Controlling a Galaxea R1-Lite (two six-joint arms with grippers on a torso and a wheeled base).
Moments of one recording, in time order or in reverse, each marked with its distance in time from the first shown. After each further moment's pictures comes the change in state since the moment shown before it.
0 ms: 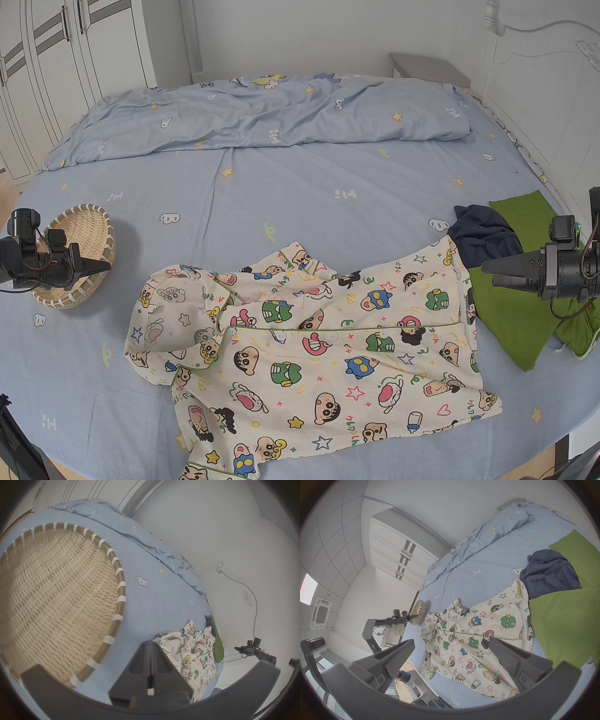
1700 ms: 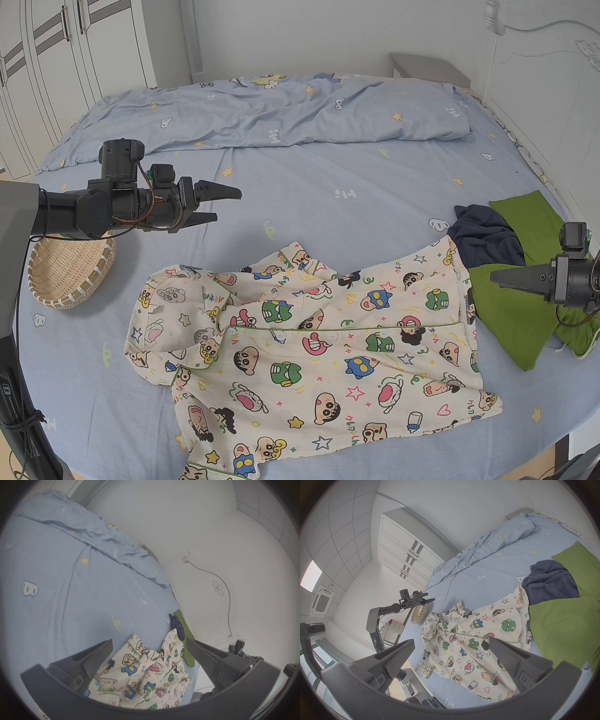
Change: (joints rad) left arm -0.522 0.148 -0.395 -0.112 0.096 -0.344; right arm 0.001 -0.076 0.091 -0.081 0.002 -0.044
